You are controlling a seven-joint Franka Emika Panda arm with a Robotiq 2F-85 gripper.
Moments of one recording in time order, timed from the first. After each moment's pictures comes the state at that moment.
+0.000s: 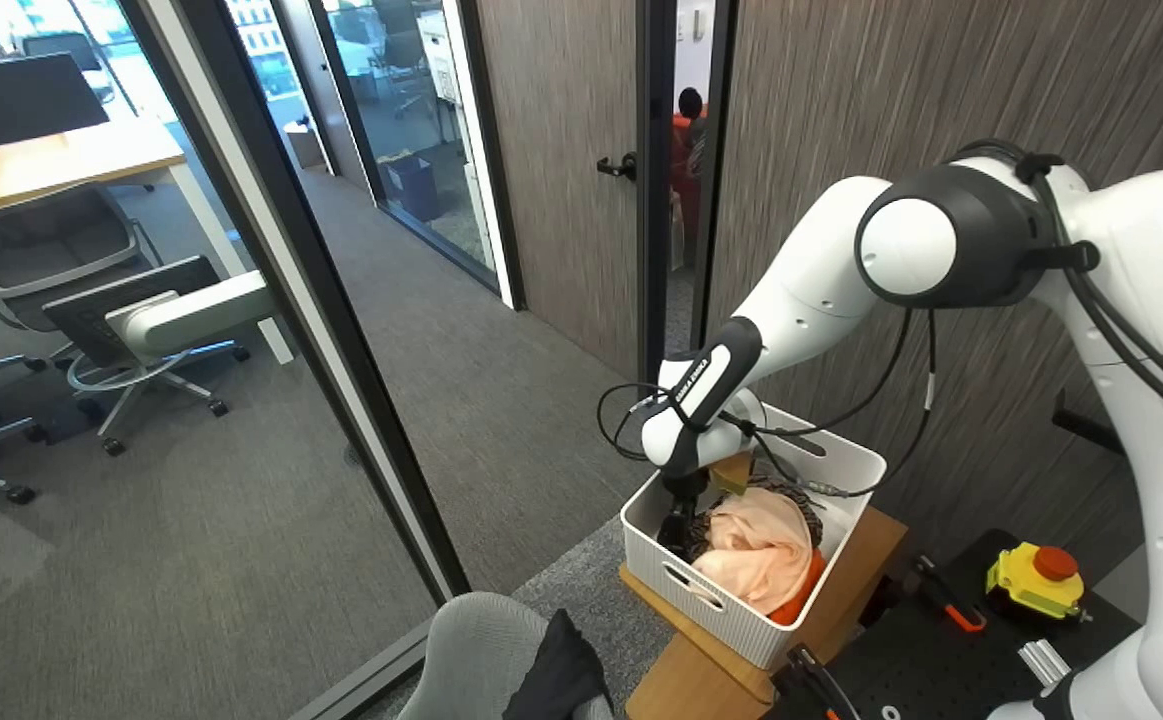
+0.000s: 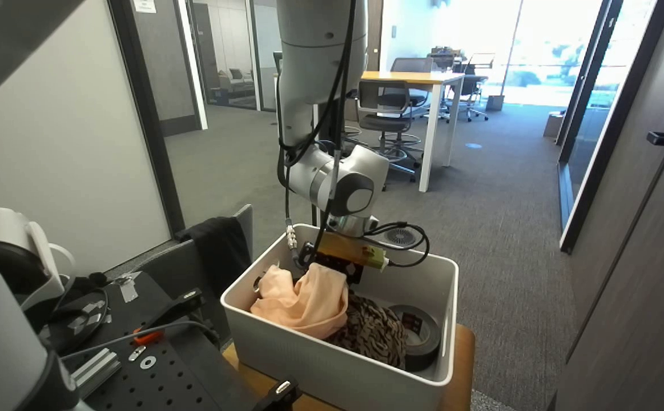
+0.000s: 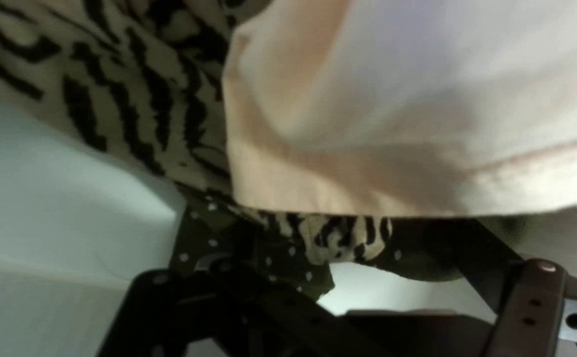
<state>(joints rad) -0.09 0.84 0.20 -2.03 0.04 2.59 -0.72</state>
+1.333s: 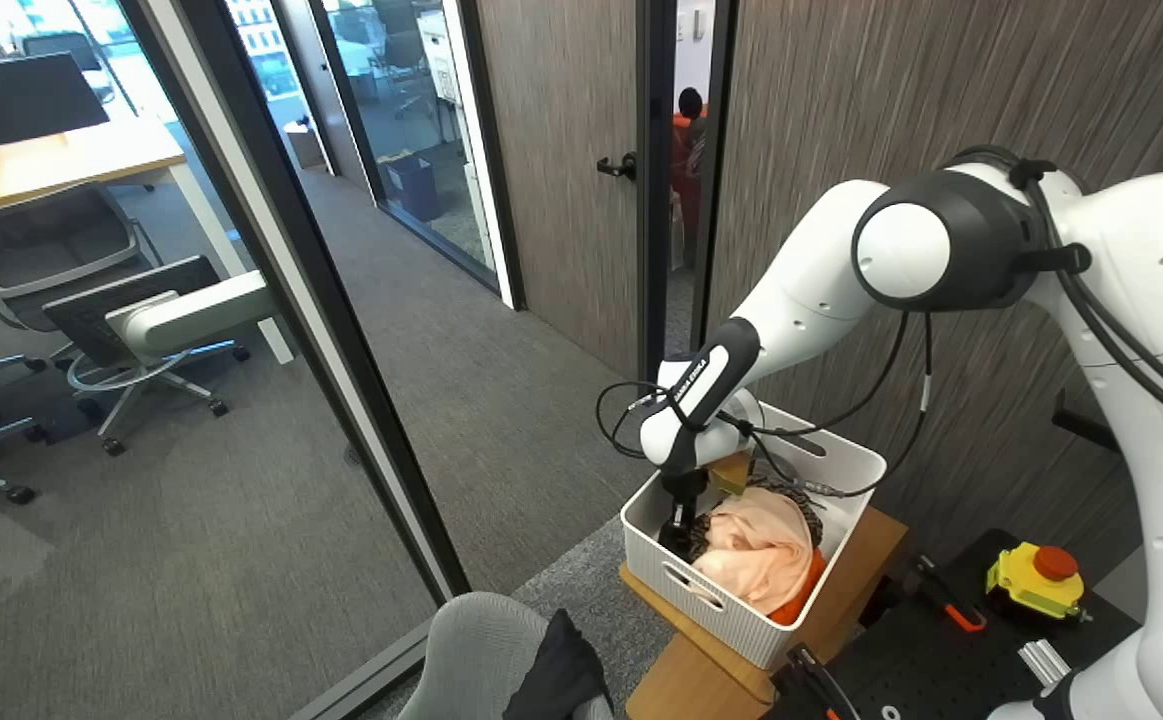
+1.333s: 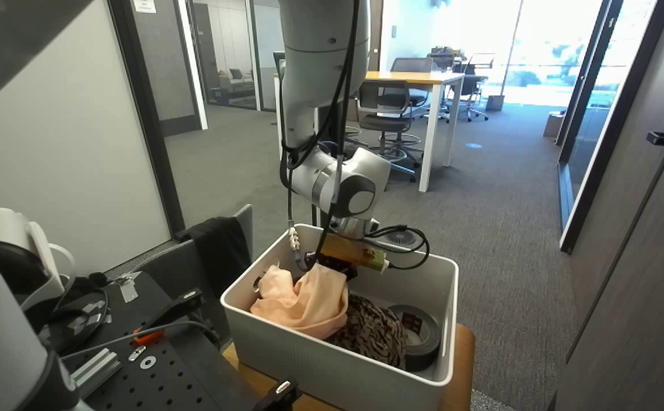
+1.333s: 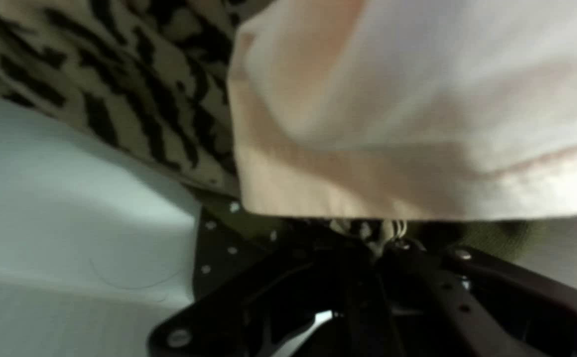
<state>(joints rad) -0.09 0.86 0.21 -2.01 0.04 2.57 -0.71</state>
